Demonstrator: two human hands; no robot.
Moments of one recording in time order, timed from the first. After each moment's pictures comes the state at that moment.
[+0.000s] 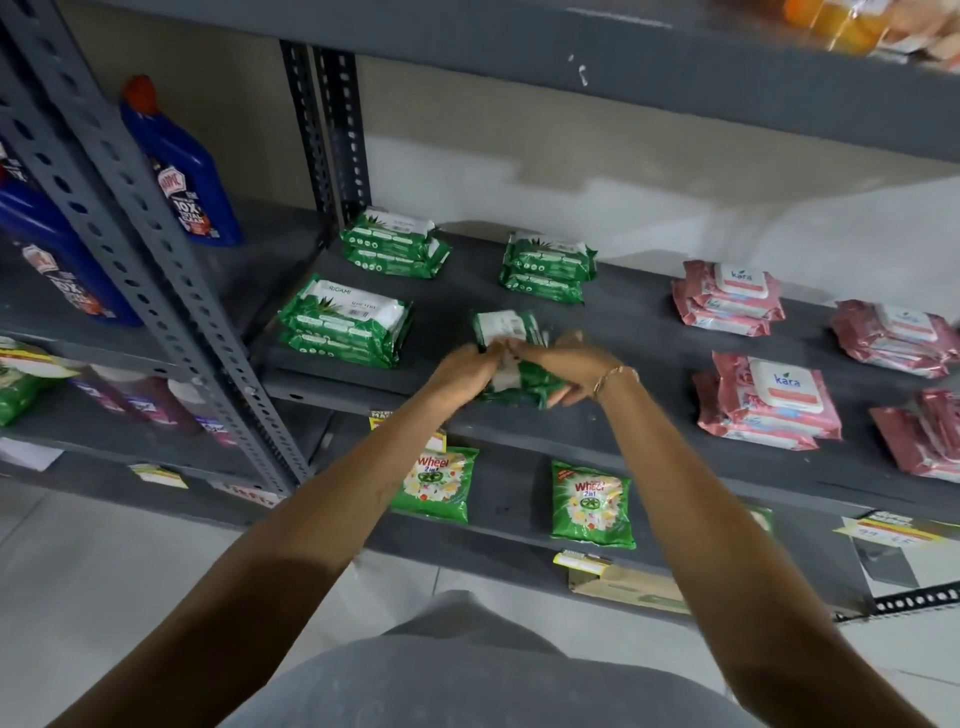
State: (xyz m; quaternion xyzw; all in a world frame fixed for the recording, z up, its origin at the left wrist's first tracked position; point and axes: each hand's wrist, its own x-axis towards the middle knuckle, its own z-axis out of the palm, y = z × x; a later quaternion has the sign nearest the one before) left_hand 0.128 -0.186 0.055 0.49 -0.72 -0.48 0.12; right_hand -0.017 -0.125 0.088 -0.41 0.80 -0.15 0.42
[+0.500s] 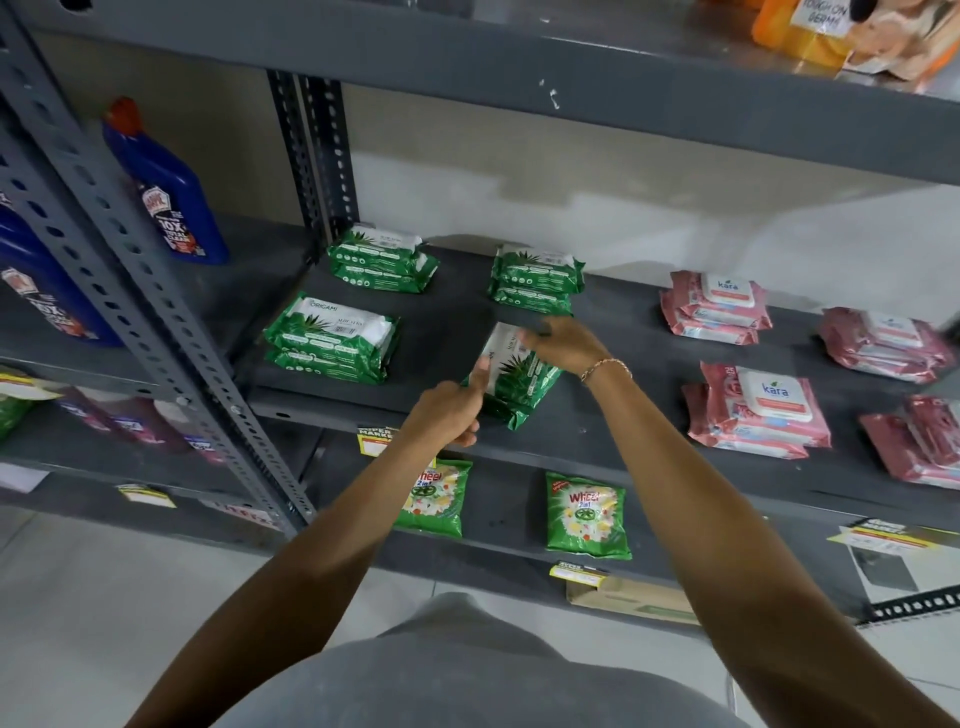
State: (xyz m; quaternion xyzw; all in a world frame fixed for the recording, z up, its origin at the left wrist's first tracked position) left_hand 0.140 -0.171 0.046 0.54 -0.65 -0.53 0.08; right_hand -0.034 -0.146 0.098 -0.46 0.82 -0.18 0.28
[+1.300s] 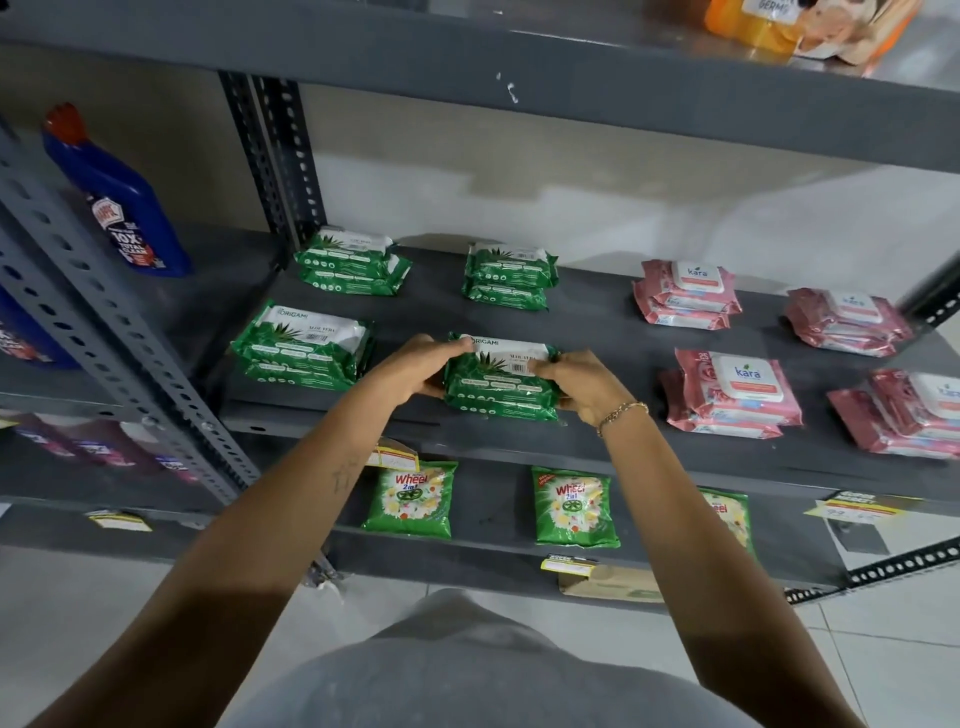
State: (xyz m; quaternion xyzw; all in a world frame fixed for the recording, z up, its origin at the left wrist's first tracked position) left_hand 0.120 -0.227 0.064 0.48 -0.59 -0.65 0.10; right_hand -0.040 -0.100 0.072 -0.24 0.76 -0.44 0.42
